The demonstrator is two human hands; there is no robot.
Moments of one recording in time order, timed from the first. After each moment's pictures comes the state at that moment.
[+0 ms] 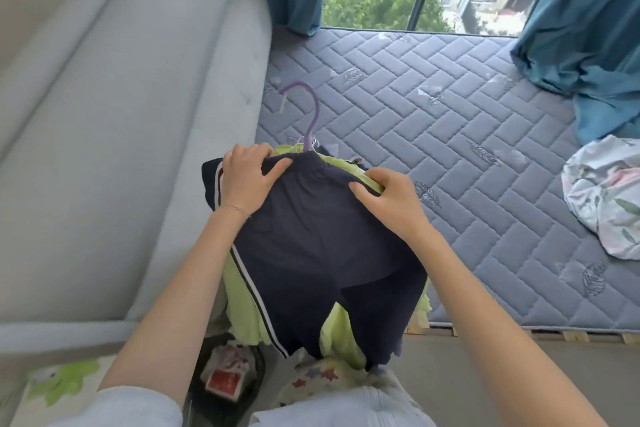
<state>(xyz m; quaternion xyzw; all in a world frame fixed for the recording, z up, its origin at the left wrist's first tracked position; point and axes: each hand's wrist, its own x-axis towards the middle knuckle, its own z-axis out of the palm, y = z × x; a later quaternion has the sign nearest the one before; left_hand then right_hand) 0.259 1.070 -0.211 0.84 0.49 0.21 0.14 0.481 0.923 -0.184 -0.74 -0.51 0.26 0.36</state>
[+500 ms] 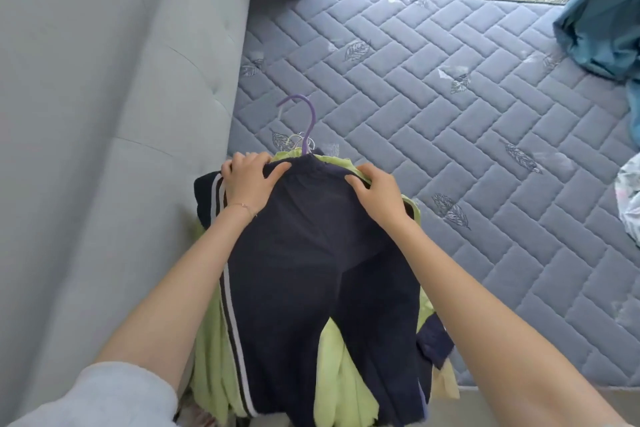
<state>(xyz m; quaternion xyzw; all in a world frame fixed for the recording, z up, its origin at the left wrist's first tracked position) 0.338 1.245 -0.430 0.82 0.56 0.08 0.14 0.551 1.119 -0.398 -0.79 -0.46 0.28 0.28</state>
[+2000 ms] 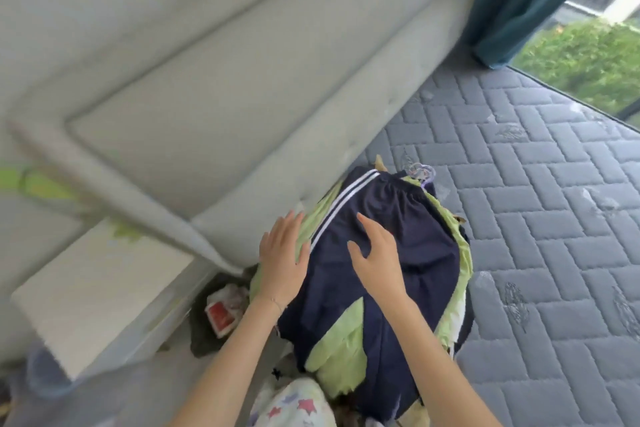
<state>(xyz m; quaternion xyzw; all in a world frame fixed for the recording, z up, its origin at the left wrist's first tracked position) 0.205 0.927 -0.327 0.59 0.74 0.23 0.22 0.384 0.971 -0.289 -0.60 -0.67 0.38 0.23</state>
